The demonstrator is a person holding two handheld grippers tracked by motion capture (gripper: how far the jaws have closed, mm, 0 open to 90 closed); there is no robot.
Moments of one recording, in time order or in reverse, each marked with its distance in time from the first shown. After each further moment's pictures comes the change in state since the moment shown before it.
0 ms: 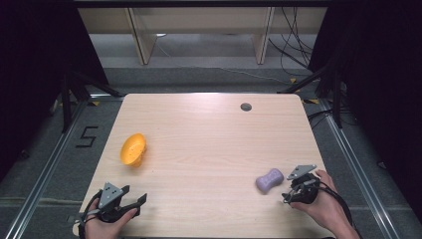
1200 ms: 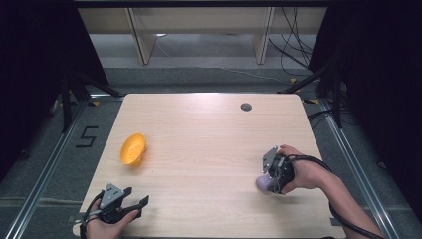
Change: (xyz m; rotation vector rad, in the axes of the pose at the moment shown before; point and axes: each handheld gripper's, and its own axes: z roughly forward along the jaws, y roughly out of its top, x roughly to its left) left arm -0.002 -0.003 0.002 0.019 -0.042 -0.010; right arm -0.013 0.083 0.034 0.112 0.273 -0.624
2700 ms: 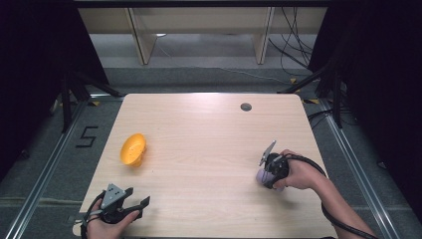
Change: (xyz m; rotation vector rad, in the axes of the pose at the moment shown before) left arm -0.001 0.000 0.001 0.004 -0.005 0.017; right arm -0.007 0.001 0.015 0.050 0.026 0.367
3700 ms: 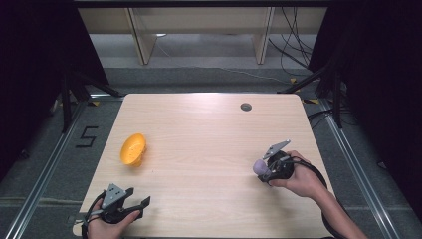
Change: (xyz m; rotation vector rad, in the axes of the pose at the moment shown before) left arm -0.002 0.000 0.002 0.003 -0.006 -0.013; right arm 0.016 -0.008 -0.018 -0.302 -0.074 0.173
